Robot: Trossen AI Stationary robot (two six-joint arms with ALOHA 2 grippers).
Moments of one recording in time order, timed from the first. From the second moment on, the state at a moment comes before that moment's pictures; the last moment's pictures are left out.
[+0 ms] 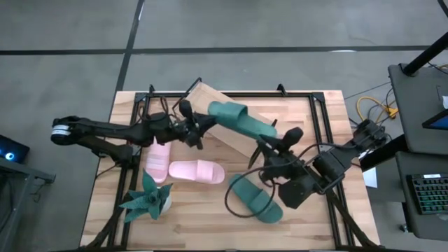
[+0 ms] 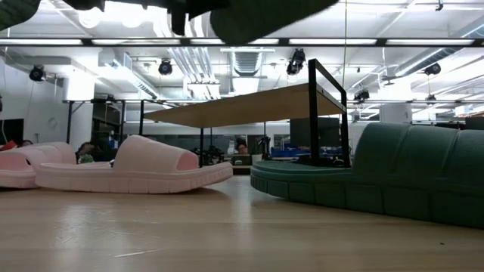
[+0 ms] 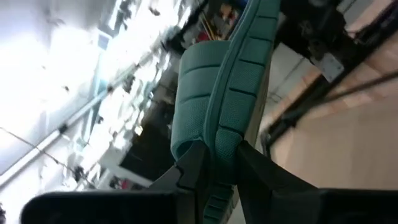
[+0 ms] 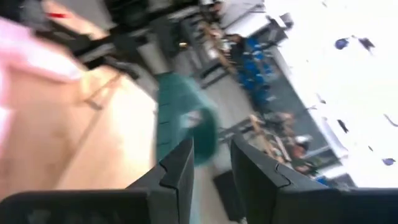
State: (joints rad) left arm 0.03 1.14 0.78 0.48 -0.28 1.07; right arm 0.60 1.60 1.77 -1.02 1.35 -0.08
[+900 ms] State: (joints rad) left arm -0.10 1.16 0.78 0.48 -0.66 1.08; right arm 0.45 1.64 1.76 -1.02 1.17 -0.22
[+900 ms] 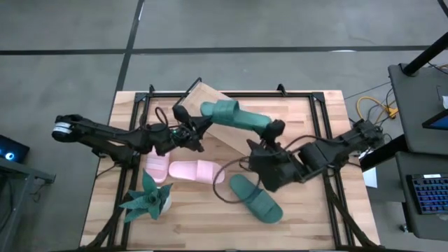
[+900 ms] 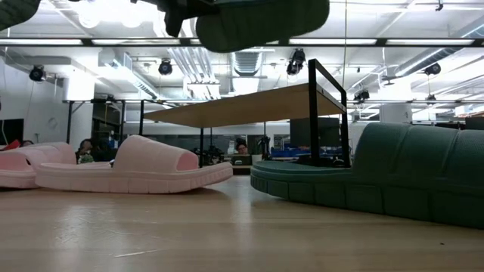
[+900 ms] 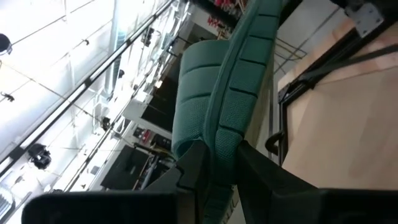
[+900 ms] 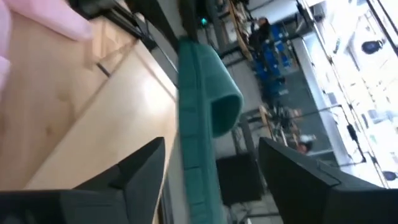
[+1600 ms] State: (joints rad) left arm -0.11 1.31 0.90 0.52 -0.81 1.15; right arm 0.31 1.64 1.77 -1.02 1.04 -0.23
